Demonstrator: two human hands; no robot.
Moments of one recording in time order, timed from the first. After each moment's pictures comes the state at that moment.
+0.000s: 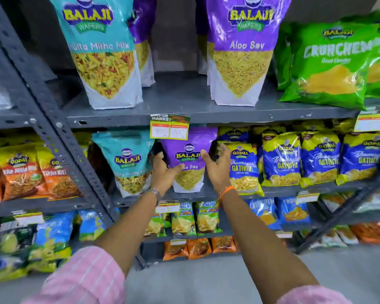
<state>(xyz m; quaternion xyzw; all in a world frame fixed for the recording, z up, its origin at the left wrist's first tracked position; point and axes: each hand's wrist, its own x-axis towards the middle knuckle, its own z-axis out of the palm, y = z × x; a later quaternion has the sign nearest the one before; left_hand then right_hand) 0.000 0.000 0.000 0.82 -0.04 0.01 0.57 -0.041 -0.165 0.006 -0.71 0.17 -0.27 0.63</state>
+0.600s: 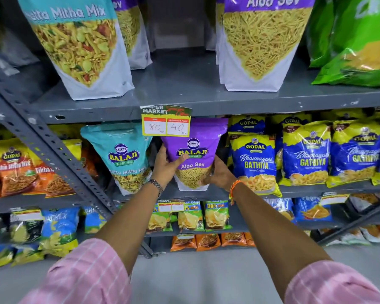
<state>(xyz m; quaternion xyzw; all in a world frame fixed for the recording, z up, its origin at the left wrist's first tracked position) 0.053 -0.011 -0.029 0.74 -0.06 -0.04 0.67 0.020 -0.208 -0.075 -0.77 0.03 0.05 0.63</state>
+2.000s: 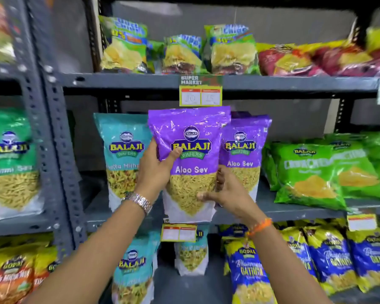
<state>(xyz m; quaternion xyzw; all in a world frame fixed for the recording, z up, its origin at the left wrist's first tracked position) -0.001 0.020 0.311 0.71 -0.23 0.25 0.62 -0.057 -0.172 0.261 -0.77 -0.10 -0.21 0.59</state>
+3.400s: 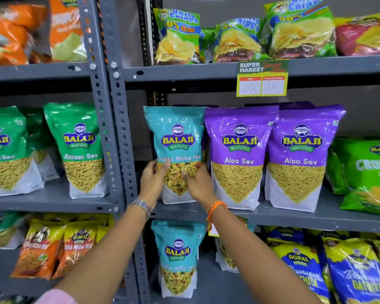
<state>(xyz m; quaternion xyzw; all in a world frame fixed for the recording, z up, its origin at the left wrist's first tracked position) 0.059 0.143 0.253 0.69 -0.05 0.17 0.70 0.064 0.003 0.240 -0.82 -0.05 -0.23 0.52</state>
